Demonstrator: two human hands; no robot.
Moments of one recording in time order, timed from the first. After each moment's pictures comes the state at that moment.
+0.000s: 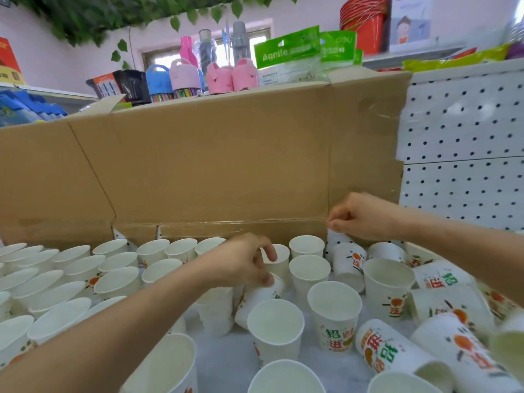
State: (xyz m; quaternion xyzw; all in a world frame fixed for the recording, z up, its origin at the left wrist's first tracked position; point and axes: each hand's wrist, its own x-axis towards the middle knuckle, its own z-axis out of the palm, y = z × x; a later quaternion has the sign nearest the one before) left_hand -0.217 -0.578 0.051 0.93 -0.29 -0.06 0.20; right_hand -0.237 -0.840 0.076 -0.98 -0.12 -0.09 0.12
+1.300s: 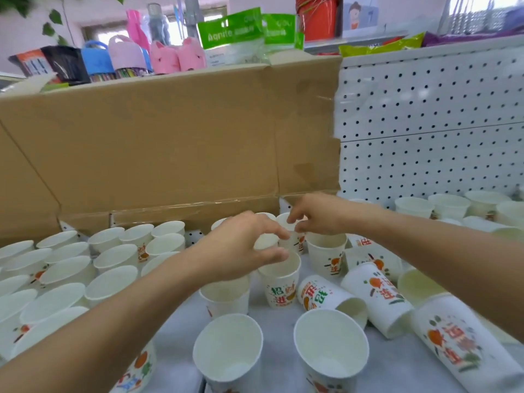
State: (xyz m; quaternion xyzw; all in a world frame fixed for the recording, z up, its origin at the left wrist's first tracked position) left_hand -0.282 -0.631 0.053 0.88 -0.46 0.05 0.14; right_hand -0.270 -0.846 0.048 -0.99 -0.09 -0.05 0.05
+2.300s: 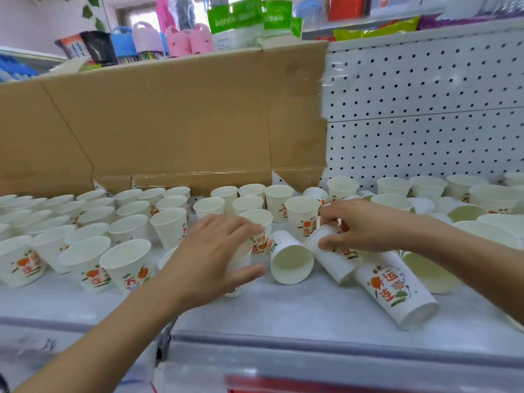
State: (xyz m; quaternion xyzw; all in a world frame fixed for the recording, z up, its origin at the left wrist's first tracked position) left_hand -0.386 -0.609 0.001 0.89 -0.41 0.21 0.06; right_hand -0.420 -0.883 0.034 -0.99 -0.11 -0.03 0.08
